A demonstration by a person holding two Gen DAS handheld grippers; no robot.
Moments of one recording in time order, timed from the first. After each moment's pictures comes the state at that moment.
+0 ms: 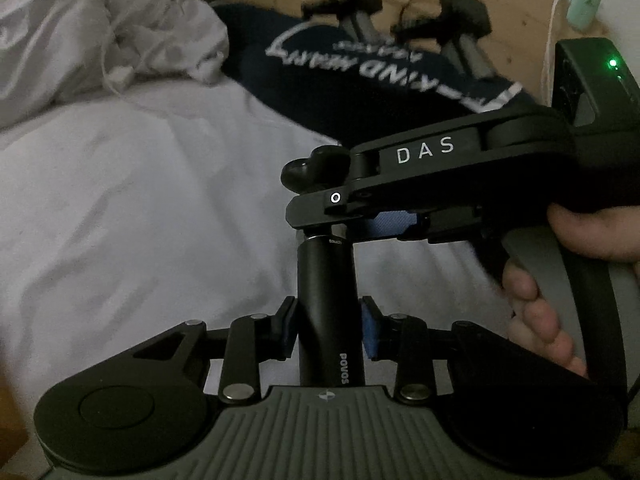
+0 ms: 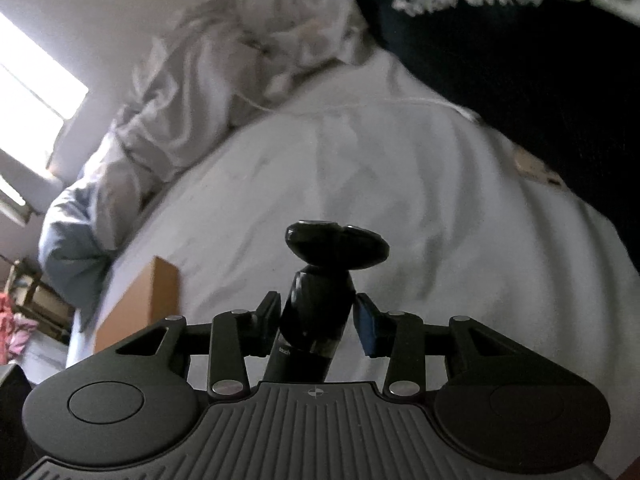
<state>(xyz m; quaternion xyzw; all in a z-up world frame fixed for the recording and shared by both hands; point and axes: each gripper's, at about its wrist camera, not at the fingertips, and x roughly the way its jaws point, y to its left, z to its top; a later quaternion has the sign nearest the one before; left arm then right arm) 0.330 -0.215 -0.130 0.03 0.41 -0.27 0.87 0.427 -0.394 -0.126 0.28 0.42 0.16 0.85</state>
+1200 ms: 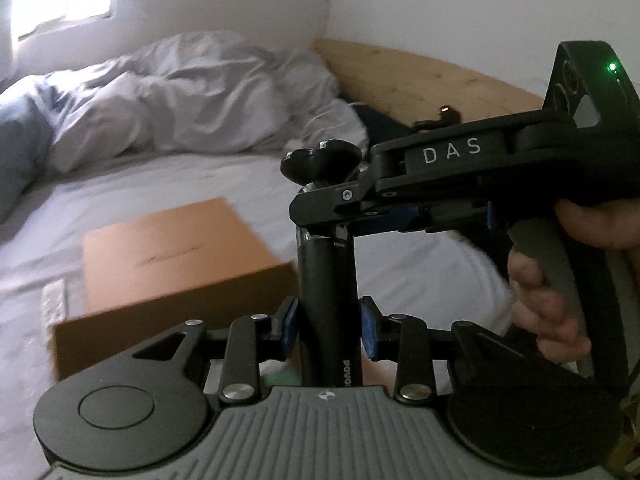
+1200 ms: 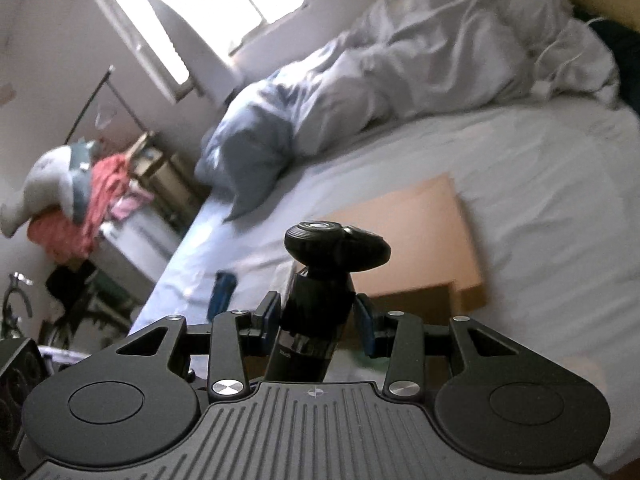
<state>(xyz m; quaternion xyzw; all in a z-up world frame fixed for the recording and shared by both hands) 0.112 -0.004 0.001 -0.02 0.32 -0.13 0.94 0.239 -0.126 0.033 0.16 0.38 0.36 0.84</state>
